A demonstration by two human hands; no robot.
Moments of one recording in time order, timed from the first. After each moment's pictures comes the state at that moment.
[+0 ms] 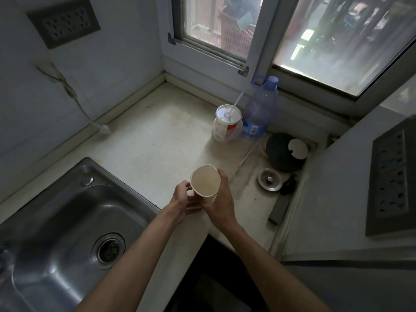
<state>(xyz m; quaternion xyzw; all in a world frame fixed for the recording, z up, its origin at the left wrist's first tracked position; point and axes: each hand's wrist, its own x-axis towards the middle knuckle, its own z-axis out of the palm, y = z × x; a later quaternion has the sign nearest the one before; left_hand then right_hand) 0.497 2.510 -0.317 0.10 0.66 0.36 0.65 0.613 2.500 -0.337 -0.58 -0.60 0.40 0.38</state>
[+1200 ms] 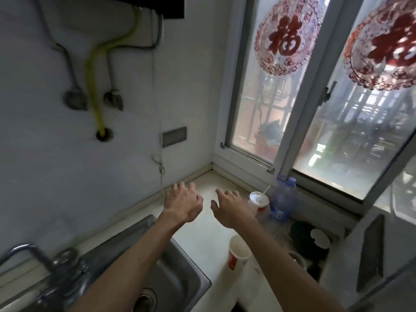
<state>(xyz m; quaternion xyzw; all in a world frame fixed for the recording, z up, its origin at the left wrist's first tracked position) 0.388 2.450 -0.088 0.58 0.81 0.07 0.01 0.527 2.495 -0.098 -0.51 -0.86 0.06 0.05</state>
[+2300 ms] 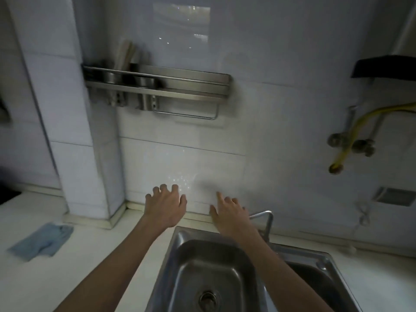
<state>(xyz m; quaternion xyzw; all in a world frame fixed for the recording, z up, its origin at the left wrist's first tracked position) 0.177 1.880 -0.043 0.14 0.98 0.07 -0.10 0.230 2.052 -0.053 -0.07 -0.99 0.10 0.04</state>
